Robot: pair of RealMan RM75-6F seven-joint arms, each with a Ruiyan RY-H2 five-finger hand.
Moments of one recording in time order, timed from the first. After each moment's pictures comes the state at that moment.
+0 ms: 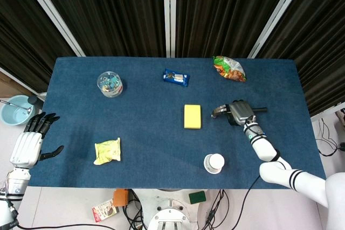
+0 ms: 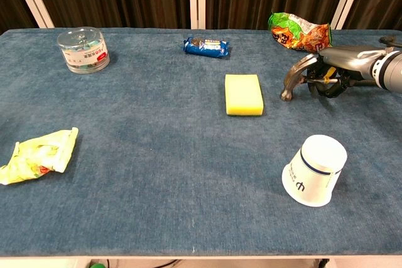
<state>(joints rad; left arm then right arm) -0.16 -1.24 -0.03 -1.43 1.53 1.46 -0.20 0.75 -1.56 0.16 -1.15 -1.03 0.73 -0.19</state>
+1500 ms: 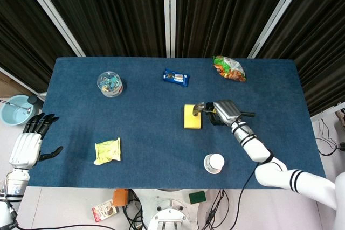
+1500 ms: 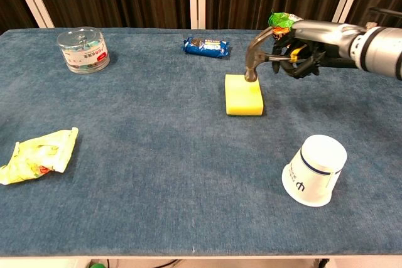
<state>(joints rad) -0.15 -1.23 -0.03 -1.46 1.53 1.46 -0.18 0.78 -1.50 0.22 -1.37 -1.10 0.75 -0.05</state>
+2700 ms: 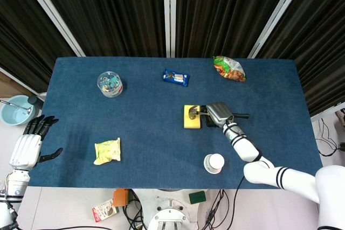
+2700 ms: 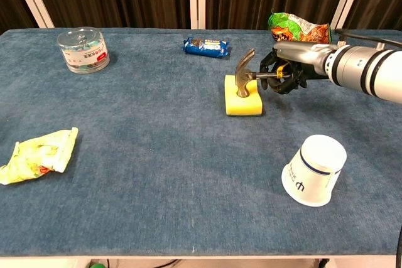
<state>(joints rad) -0.14 -1.24 -0.03 -1.43 1.52 1.45 -0.20 0.84 -1.59 0.20 -1.31 -0.99 0.76 -0.16</state>
